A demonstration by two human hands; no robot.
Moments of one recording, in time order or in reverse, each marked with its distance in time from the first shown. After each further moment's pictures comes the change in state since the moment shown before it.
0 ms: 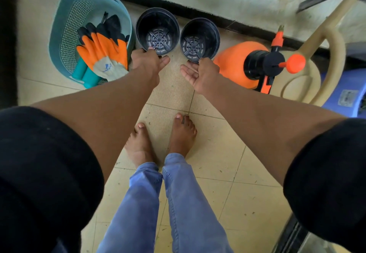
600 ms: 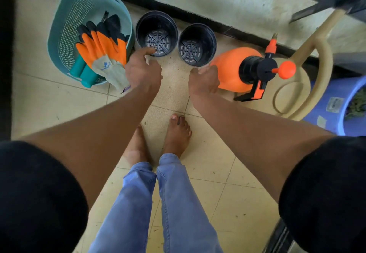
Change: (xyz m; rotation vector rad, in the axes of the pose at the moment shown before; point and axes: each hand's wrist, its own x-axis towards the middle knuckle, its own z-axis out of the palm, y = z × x) left_hand -0.029 -0.012 -0.026 0.715 0.237 0.638; right_hand 0.009 0.034 -0.017 -0.695 0.288 -0.543
